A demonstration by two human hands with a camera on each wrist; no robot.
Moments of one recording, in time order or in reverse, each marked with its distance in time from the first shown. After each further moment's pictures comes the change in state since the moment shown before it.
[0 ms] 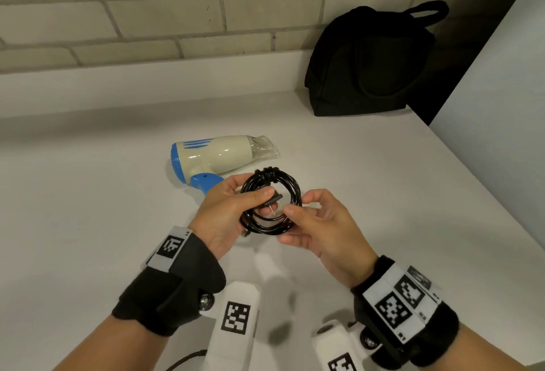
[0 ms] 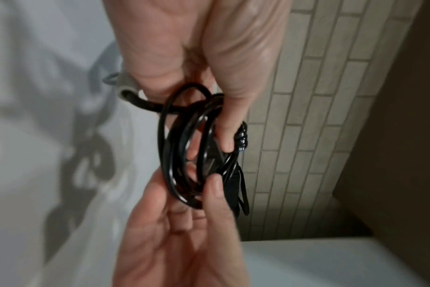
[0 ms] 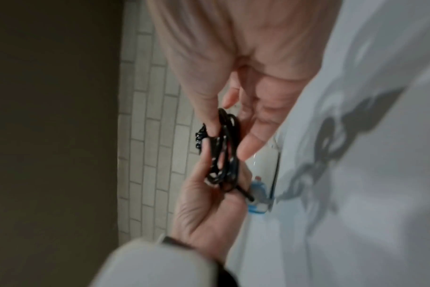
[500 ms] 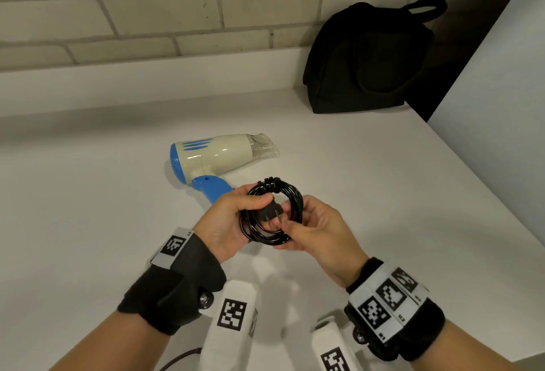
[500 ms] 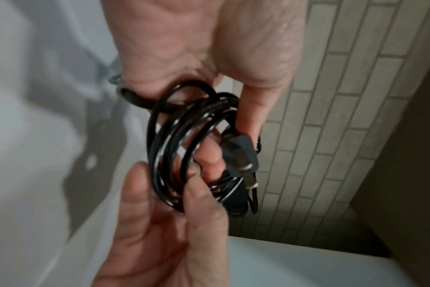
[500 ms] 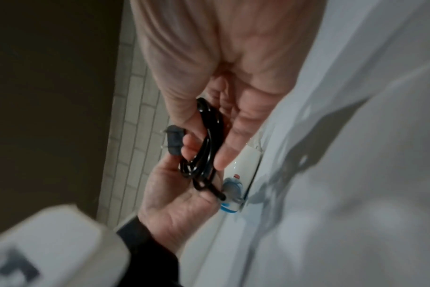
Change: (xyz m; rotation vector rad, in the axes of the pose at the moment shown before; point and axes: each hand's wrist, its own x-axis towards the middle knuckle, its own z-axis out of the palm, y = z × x) left_hand -0.007 -0.001 -0.001 -0.108 -0.200 -0.164; right_hand 0.000 0.014 0.000 -0.121 -0.071 -0.042
